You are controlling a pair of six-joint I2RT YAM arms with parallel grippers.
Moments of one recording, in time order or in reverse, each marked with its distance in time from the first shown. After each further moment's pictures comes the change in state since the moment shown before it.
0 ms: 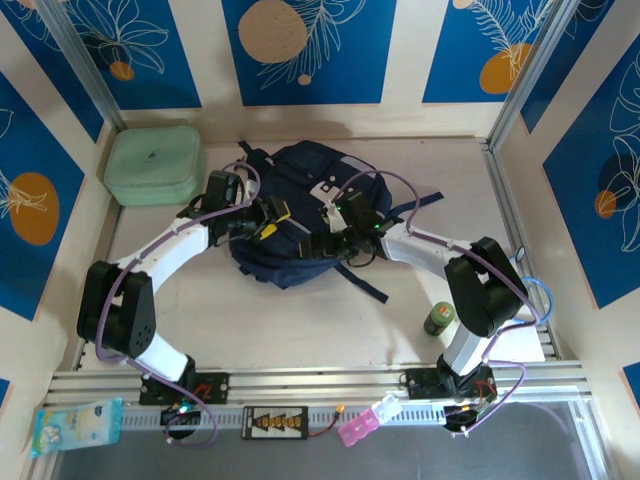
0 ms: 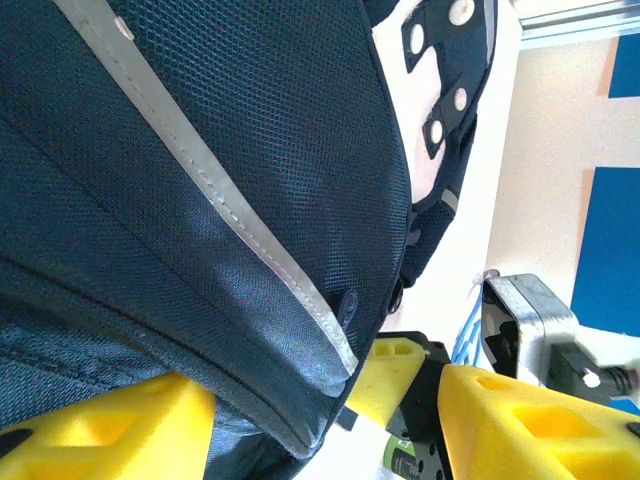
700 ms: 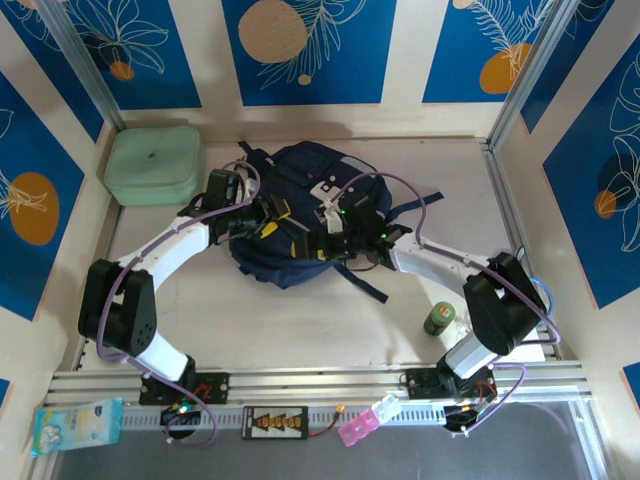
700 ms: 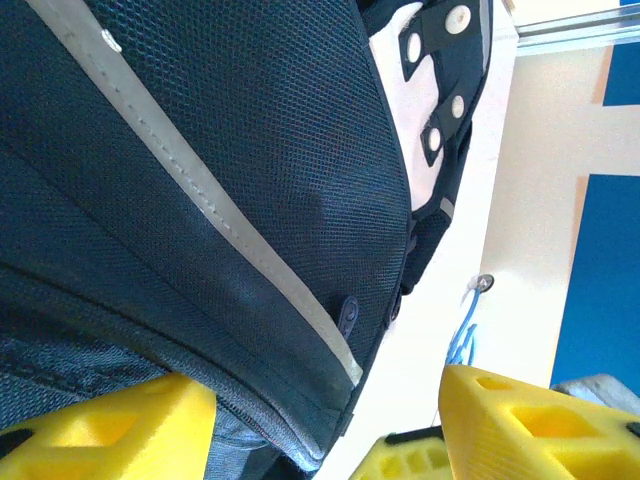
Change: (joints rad) left arm 0.002 0.012 0.011 0.006 0.000 -0.015; right arm 0.030 -0.140 -0.085 0.106 -0.070 0.159
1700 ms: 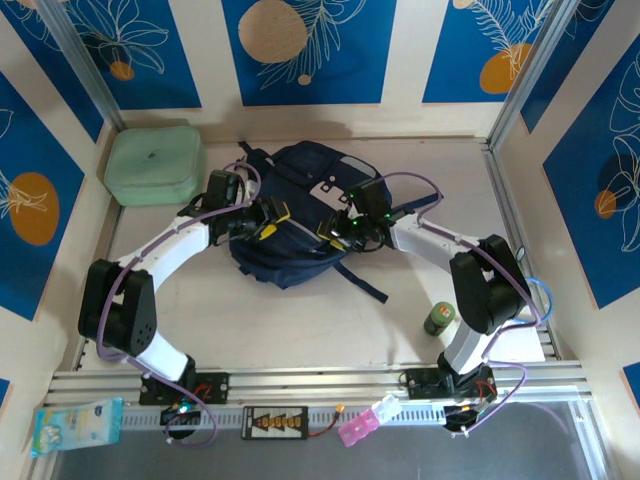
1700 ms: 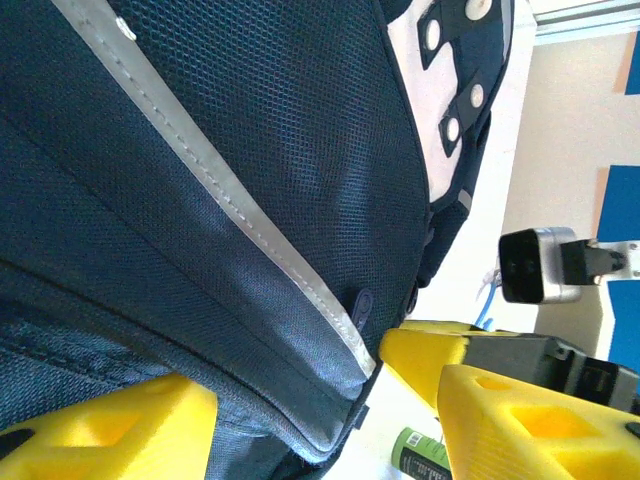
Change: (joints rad) left arm 0.000 -0.001 0.003 -0.037 -0.008 0.035; right arm -0.126 0.151 0.125 -0.171 0.151 0.315
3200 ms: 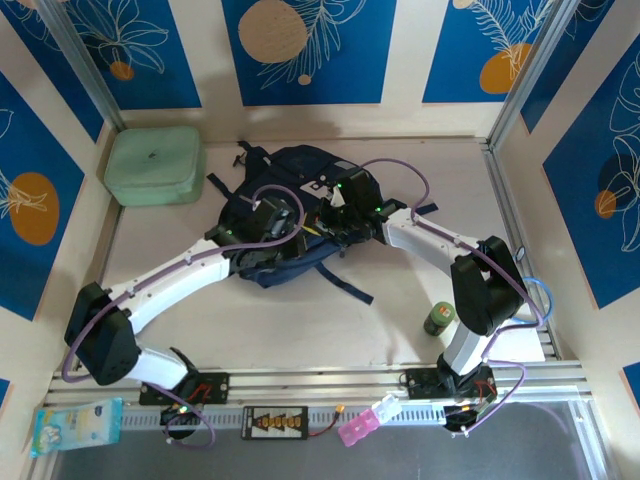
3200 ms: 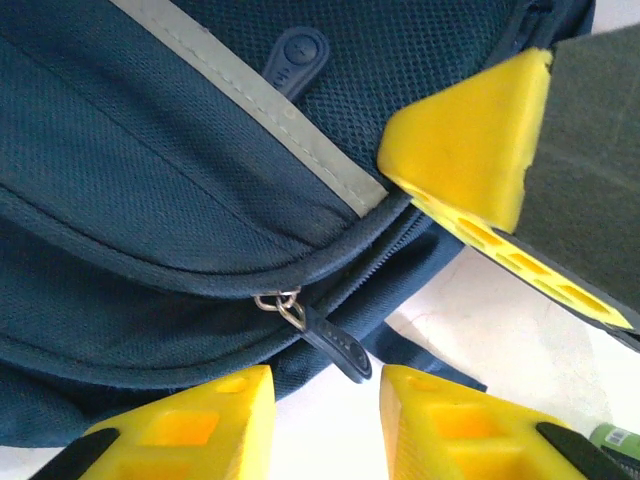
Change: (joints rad) left arm -0.422 -0.143 0.039 -0.285 -0.622 0.060; right arm 0.073 -0.005 0.122 0.055 -0.078 0.021
